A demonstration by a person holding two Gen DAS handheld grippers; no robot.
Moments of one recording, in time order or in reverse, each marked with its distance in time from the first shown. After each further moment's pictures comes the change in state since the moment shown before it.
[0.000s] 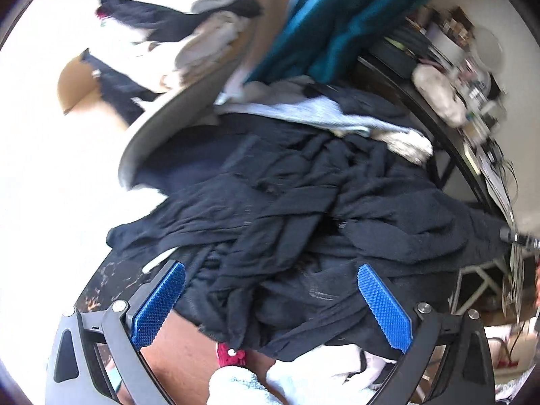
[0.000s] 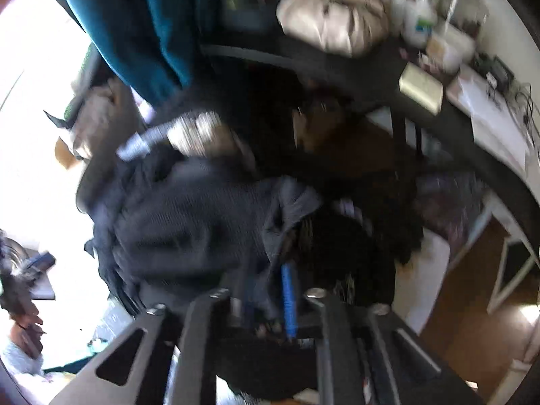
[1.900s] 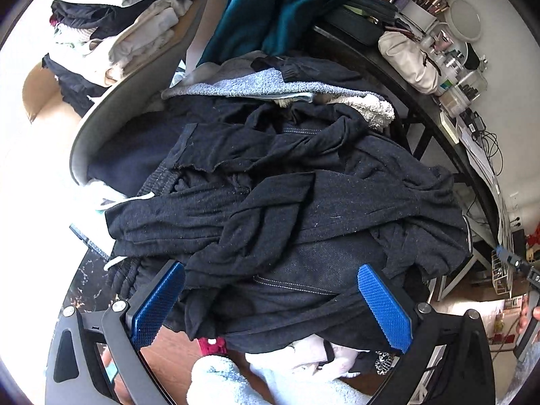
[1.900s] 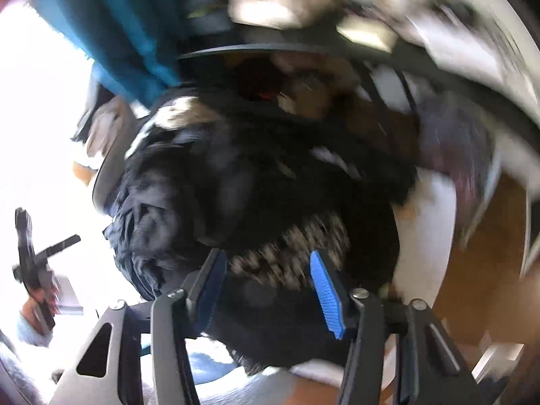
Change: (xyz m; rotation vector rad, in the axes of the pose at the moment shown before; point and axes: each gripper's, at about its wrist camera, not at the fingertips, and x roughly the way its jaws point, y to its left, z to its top) left arm 0.027 -0.075 -0.005 0.093 0.085 -0.080; right arm -0.032 -0.042 -0.072 -0.003 -0.090 0.131
